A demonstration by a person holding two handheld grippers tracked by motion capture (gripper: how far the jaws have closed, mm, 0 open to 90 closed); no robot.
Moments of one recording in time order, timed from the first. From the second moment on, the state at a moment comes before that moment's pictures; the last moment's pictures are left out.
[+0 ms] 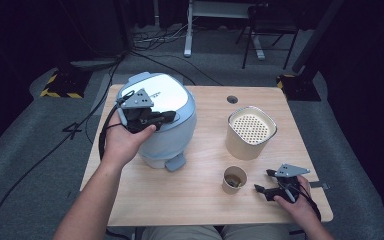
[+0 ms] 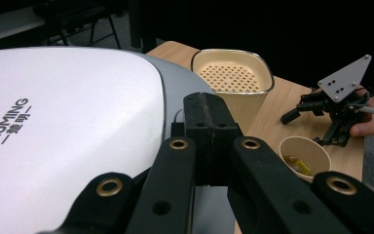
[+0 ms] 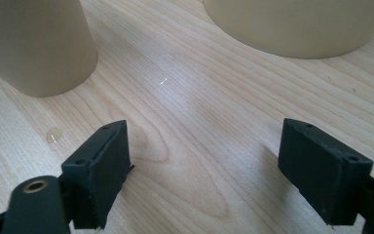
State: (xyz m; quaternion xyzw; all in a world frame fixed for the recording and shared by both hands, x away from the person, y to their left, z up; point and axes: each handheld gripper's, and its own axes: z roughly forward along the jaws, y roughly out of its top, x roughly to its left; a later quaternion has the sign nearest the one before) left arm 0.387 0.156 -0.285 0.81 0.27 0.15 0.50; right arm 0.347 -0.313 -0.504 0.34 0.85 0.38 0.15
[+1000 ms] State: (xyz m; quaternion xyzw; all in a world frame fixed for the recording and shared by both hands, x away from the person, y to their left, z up) left arm 0.335 0.149 -0.306 0.81 0.20 0.11 0.54; right arm 0.347 -0.313 -0.504 0.34 0.85 0.37 0.15
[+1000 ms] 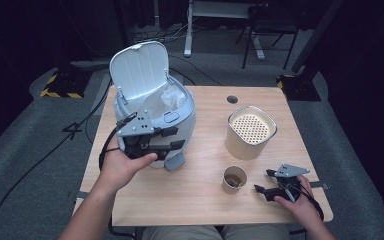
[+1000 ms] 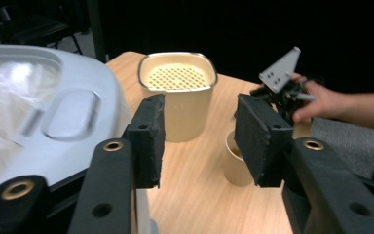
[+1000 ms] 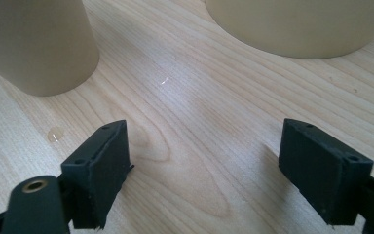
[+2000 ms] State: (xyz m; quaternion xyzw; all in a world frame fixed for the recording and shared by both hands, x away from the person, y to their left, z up) left arm 0.322 0.150 -0.465 0.83 0.30 0.08 0.46; right arm 0.327 -0.311 -0.468 0.30 0.86 0.40 0.12
